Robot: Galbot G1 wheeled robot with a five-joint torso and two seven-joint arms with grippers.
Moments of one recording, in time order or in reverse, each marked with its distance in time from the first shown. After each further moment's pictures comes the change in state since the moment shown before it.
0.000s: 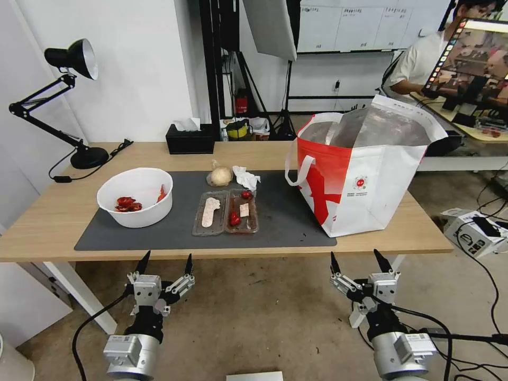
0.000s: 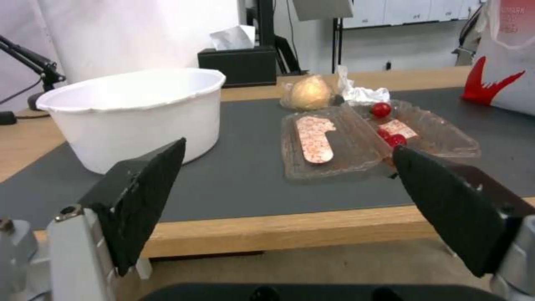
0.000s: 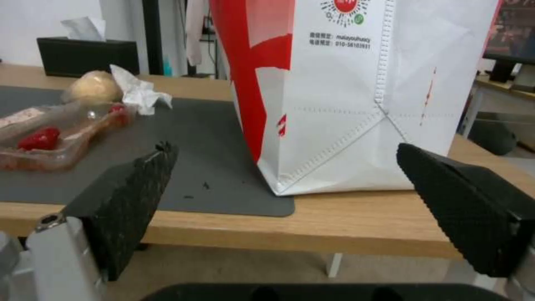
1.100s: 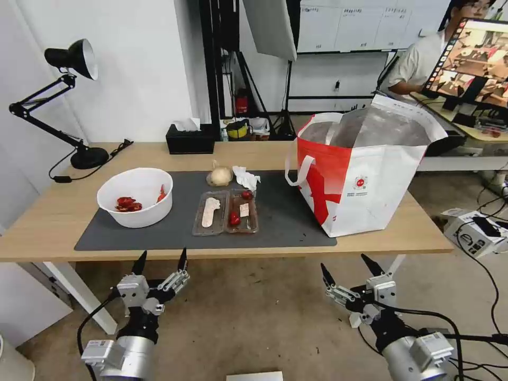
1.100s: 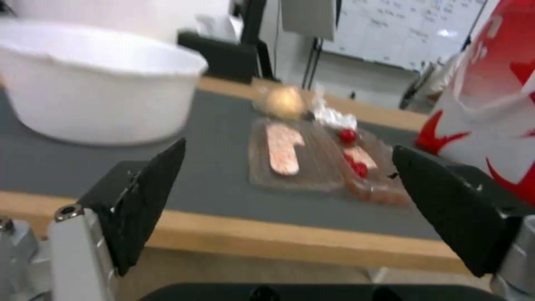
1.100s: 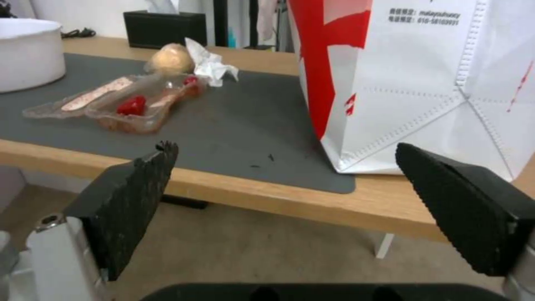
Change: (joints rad) left arm -0.040 0.089 -0.011 0.033 -0.361 0.004 0.014; right arm -0.055 -0.246 0.016 0.080 0.208 -0.115 -0.036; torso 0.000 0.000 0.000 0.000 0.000
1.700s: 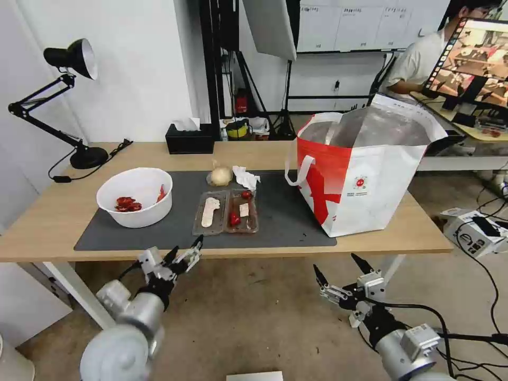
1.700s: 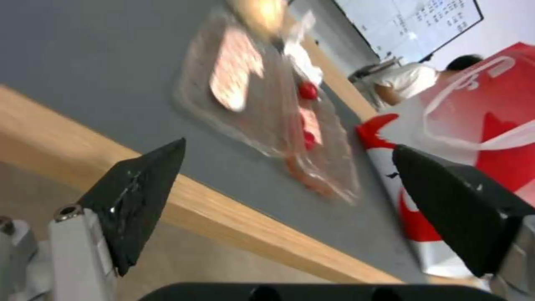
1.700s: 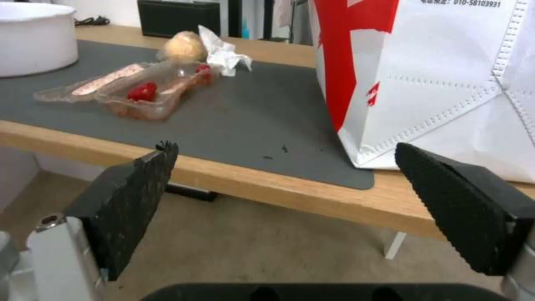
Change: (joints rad) left arm -0.291 0.215 0.082 0.063 -0.826 0.288 -0.306; right arm 0.038 -0.054 -0.027 -0.039 0.016 -0.003 0.002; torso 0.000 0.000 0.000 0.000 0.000
